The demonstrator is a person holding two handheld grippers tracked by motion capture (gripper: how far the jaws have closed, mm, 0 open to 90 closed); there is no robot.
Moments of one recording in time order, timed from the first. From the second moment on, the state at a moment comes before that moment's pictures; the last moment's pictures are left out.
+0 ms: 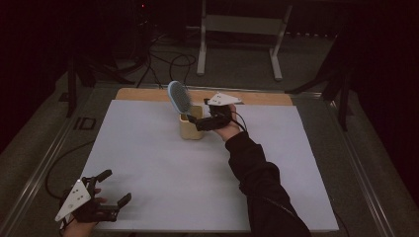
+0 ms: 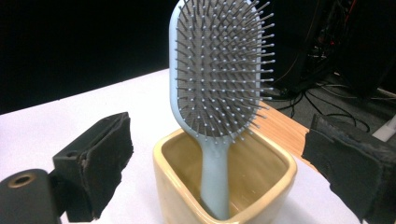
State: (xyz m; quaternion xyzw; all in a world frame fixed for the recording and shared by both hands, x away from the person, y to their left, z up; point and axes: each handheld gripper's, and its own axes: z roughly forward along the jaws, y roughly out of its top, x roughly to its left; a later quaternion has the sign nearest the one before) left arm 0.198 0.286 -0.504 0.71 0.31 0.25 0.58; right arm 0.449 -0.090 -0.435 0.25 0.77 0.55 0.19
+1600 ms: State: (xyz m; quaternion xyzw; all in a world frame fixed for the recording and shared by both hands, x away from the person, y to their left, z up) left arm 0.198 0.285 -0.504 0.71 0.31 0.25 0.58; right arm 0.405 -0.141 -0.432 0.24 0.78 0.55 0.16
